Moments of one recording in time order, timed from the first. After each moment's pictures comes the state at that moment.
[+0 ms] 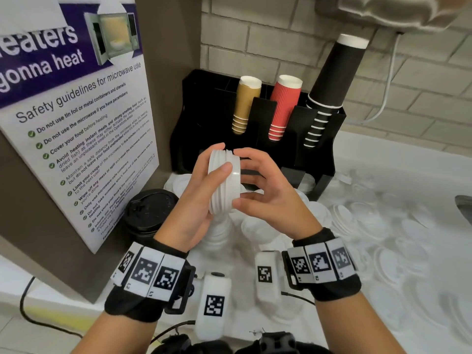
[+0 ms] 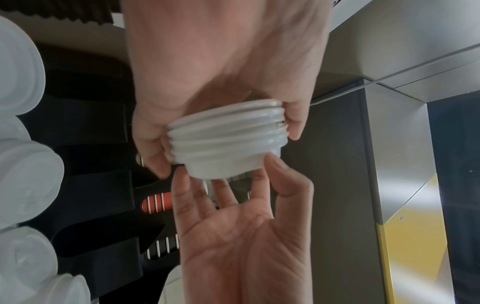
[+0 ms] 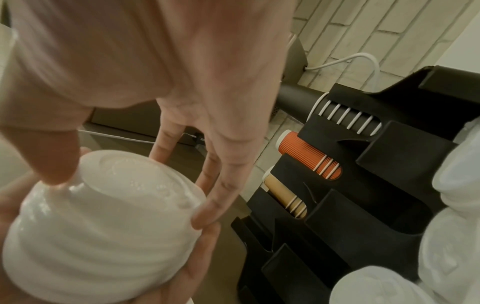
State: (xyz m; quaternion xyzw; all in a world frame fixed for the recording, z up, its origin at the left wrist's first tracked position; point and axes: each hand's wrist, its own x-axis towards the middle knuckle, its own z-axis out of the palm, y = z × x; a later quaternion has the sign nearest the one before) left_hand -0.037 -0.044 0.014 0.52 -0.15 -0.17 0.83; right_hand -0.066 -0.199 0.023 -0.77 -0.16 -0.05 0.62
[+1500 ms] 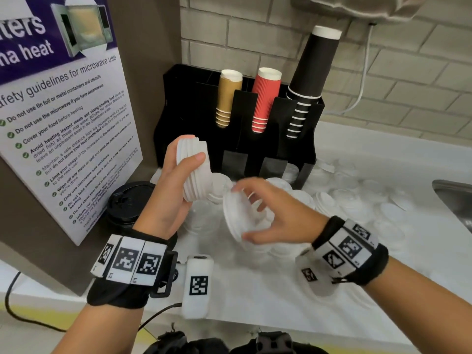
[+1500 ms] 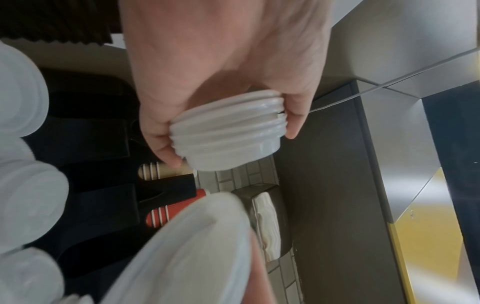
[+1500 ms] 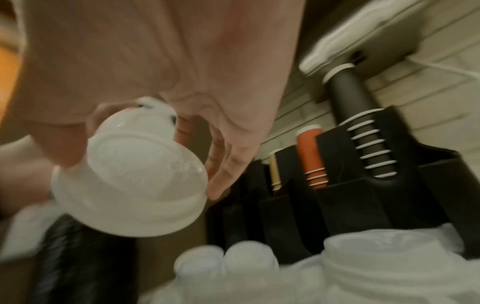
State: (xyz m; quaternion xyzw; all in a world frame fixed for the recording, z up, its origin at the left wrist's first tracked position) left_hand -0.037 -0.043 0.011 0.51 -0.12 -0.12 0.84; right_hand -0.098 -0.251 0.009 -0.91 -0.19 0.04 0.35
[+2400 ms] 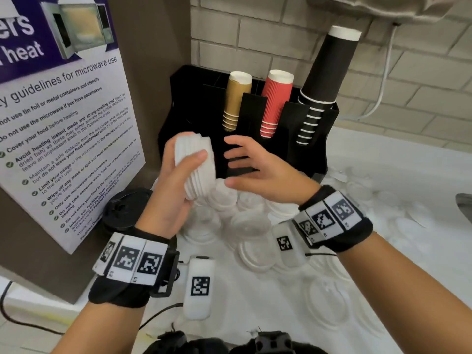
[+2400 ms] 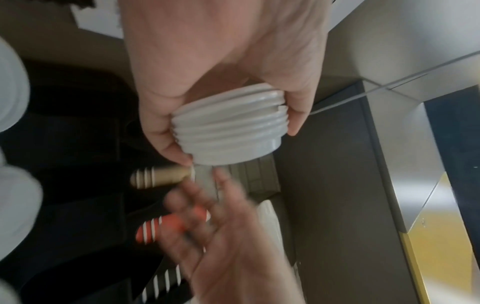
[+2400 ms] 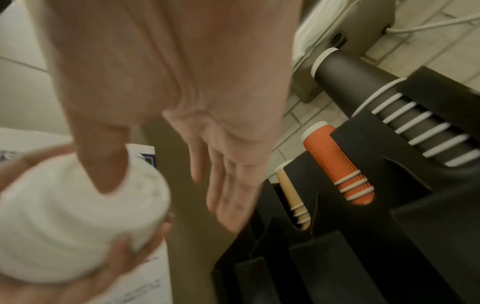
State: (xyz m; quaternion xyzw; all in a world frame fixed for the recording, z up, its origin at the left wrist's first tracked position) left_hand -0.018 -0.053 0.012 0.50 -0.11 -0.07 0.85; right_hand -0.030 -0.239 0.046 -0.87 -0.16 0.06 0.46
